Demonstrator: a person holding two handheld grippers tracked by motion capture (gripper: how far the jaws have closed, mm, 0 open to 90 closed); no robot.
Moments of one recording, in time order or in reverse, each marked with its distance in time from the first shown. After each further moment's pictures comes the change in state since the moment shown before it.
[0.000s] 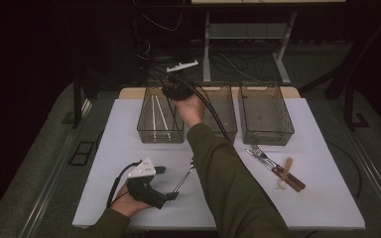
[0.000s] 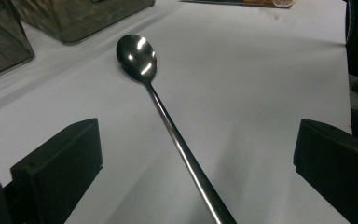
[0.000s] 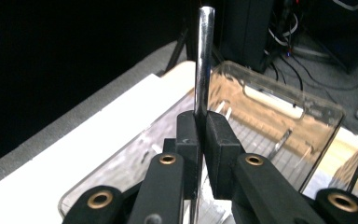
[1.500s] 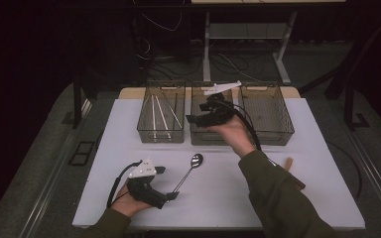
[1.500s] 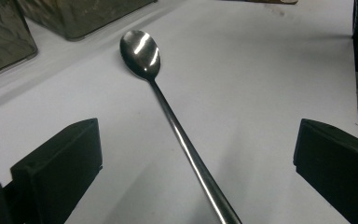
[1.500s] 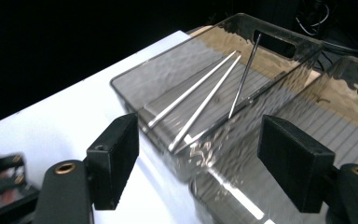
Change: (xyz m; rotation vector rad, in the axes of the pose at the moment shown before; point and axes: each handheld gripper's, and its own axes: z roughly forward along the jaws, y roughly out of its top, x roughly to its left) left arm -0.001 -0.001 0.001 0.012 0.016 -0.013; right arm -0.025 -0.072 -0.109 0.026 0.126 -0.070
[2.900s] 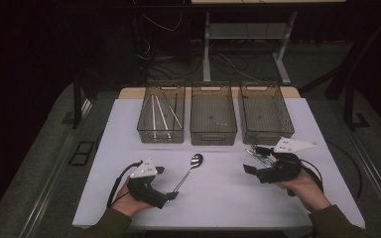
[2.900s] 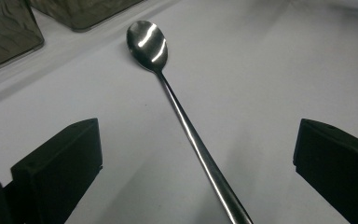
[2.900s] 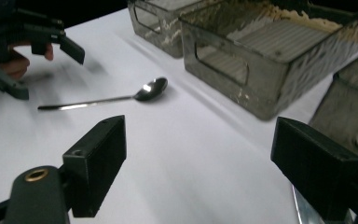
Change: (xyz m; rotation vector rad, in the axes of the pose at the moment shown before) left arm 0.000 -0.001 0.002 0.032 0.028 0.010; right arm -0.017 -0.166 -0.129 -0.058 0.003 -0.015
